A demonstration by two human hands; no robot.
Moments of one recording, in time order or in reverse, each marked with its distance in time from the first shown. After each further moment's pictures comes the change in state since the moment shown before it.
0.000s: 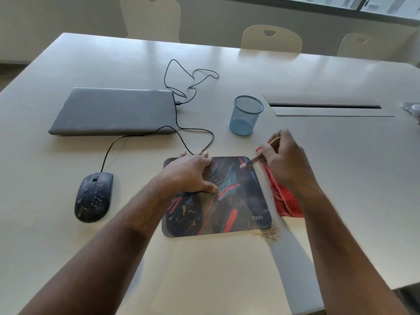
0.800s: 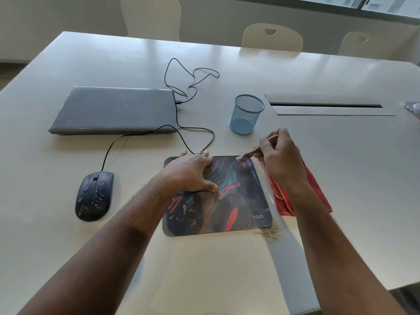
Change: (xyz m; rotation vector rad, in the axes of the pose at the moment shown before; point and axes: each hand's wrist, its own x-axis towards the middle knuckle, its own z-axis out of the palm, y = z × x) left_hand 0.001 -0.002 0.002 -0.008 0.008 -0.005; right_hand 0.003 -0.005 0.014 0.180 0.041 0.037
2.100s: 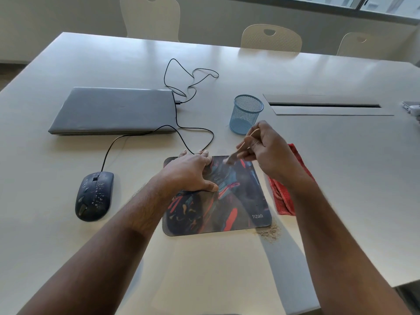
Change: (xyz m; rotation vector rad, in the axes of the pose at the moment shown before) left_hand -0.003 0.003 -0.003 0.007 -0.011 -0.003; right_hand 0.010 -0.012 0.003 0.193 -0.304 -0.088
